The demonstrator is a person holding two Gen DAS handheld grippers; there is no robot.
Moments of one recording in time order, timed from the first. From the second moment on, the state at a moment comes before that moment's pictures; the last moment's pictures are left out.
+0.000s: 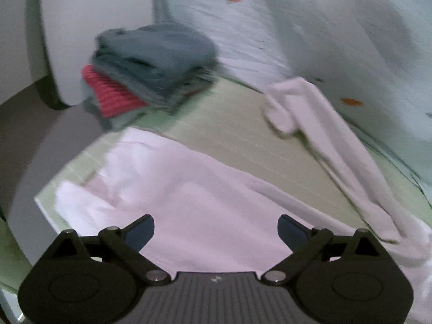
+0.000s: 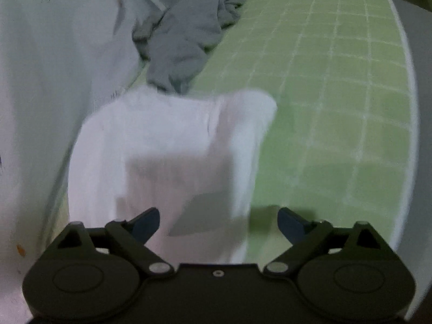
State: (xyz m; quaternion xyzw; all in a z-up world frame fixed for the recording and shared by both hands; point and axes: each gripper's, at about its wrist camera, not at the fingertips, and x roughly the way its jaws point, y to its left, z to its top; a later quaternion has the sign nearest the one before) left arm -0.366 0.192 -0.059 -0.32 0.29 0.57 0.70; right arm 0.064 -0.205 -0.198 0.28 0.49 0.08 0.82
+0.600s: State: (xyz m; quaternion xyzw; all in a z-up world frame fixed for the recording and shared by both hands) left arm -0.244 0.144 -0.111 -0.32 0.36 0.53 0.70; right arm 0.096 -0.248 -0.140 -0.05 0.42 0.12 0.90
